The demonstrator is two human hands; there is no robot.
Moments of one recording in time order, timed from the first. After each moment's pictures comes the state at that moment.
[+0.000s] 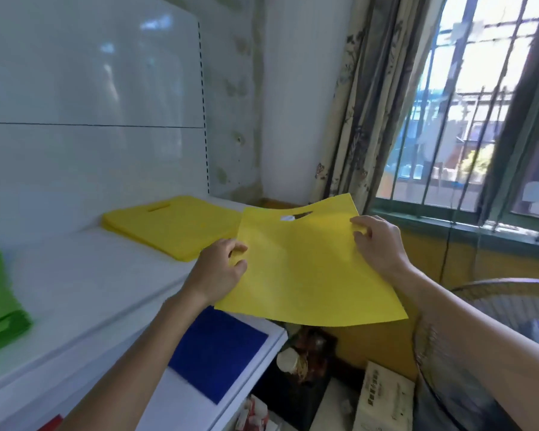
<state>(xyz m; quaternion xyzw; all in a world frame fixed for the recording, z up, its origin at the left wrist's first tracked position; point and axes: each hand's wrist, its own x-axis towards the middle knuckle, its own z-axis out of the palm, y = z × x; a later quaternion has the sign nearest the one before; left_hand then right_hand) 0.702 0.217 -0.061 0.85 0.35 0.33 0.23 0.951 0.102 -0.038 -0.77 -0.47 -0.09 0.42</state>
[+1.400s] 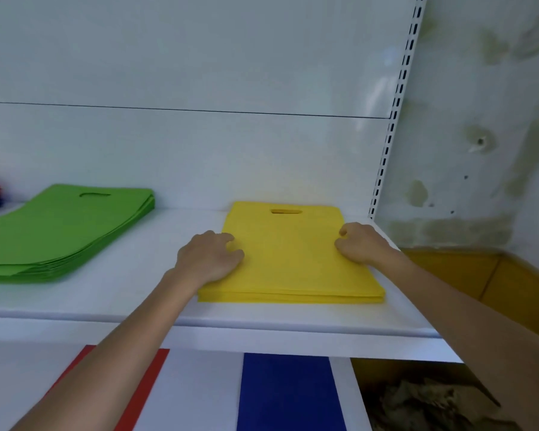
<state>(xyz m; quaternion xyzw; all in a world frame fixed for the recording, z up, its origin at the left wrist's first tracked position) 0.716 0.356 -0.053 0.52 0.83 0.18 0.01 0.936 0.506 -0.049 -0.55 -0.82 0.11 0.13</state>
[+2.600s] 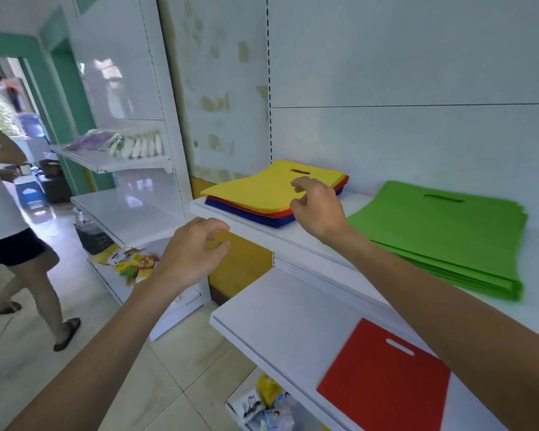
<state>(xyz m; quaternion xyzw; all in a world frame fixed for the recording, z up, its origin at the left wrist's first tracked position) 0.343 -0.092 -0.041 0.30 0.88 0.34 -0.14 0.378 0.123 -0.016 -0.08 -0.91 0.25 0.32</state>
